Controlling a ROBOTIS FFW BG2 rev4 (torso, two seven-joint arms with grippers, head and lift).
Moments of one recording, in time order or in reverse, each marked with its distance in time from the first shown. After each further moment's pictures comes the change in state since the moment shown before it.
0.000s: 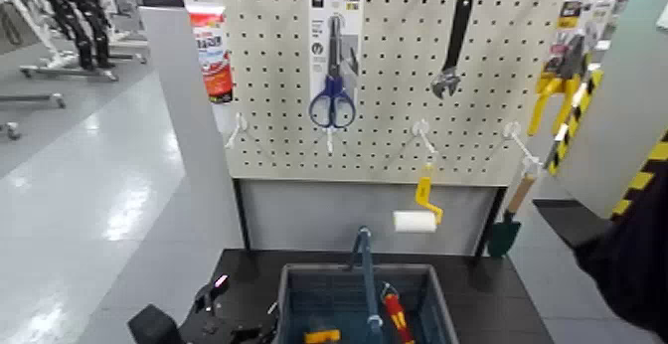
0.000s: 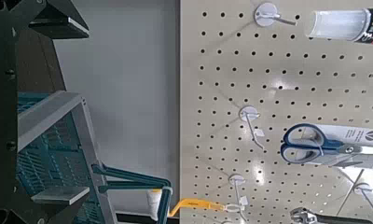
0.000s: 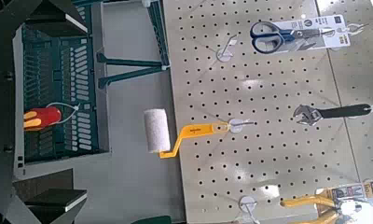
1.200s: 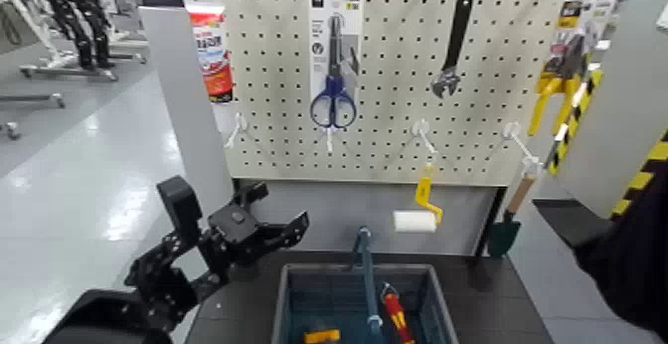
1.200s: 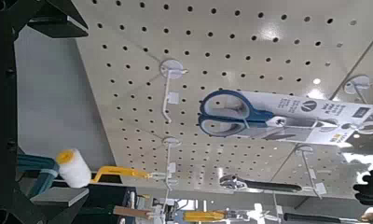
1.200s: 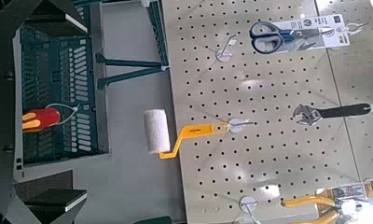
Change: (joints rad) left arm -0.328 0.067 -0.073 -0.061 0.158 0.291 -0.178; right arm -0.005 0.004 0.002 0.006 -0.003 -0.004 0.003
